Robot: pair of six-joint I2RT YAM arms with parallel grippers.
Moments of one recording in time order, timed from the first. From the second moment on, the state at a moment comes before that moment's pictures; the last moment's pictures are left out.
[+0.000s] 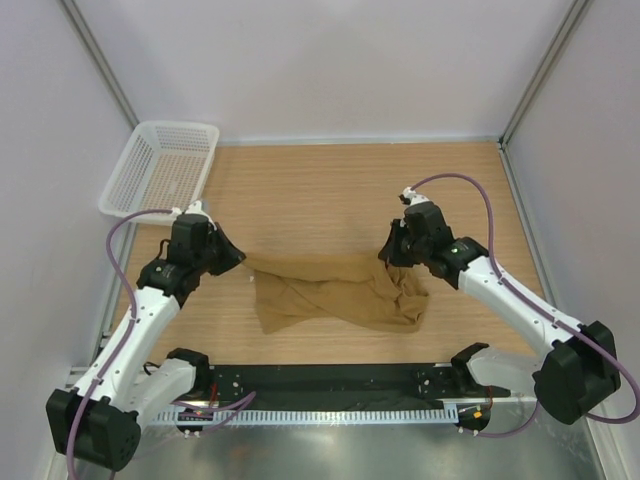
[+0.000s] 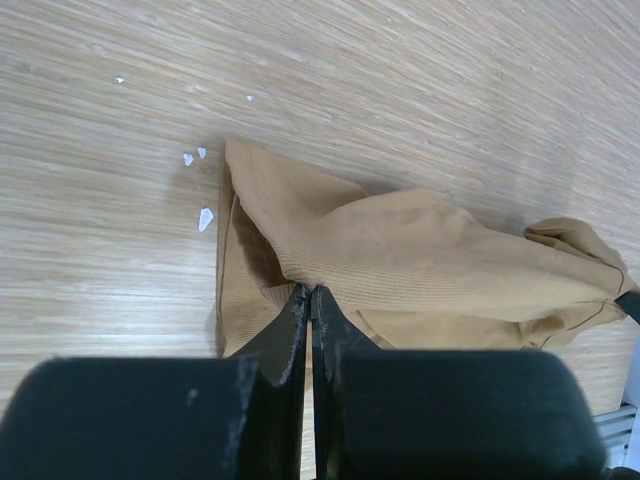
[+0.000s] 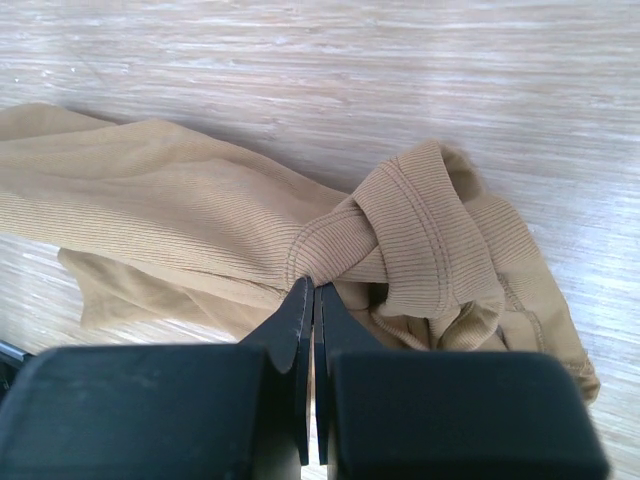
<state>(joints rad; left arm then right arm) -0.26 0.93 0.78 -0.56 0.05 -0.68 0.50 1.16 0.84 -0.45 -0.03 0.52</state>
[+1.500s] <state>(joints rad) -0.25 1.12 0.63 -0.33 0.10 -0.74 0.50 1.38 0.67 -0.21 -0.23 0.52</state>
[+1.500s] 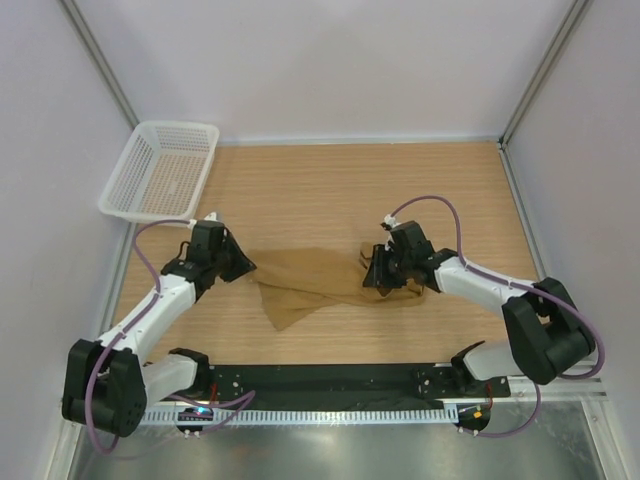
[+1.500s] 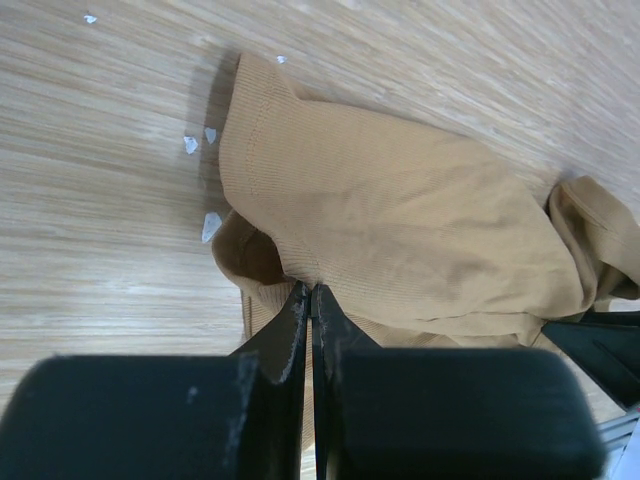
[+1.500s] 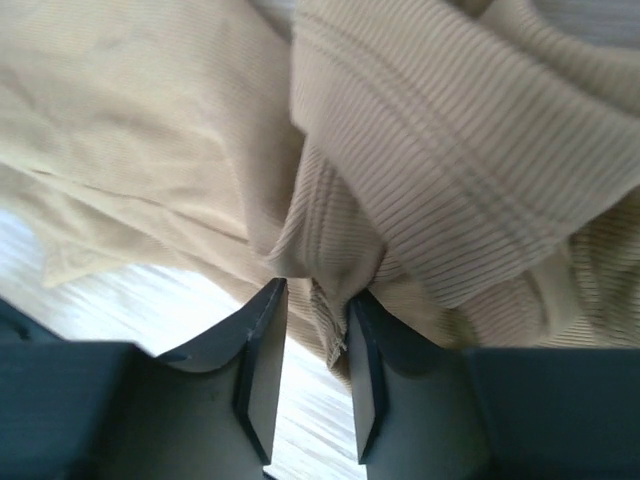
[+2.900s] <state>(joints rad) -0.25 0.98 1.22 -0.74 0.13 -0.66 0.48 0.86 0.95 -0.41 -0.16 0.43</state>
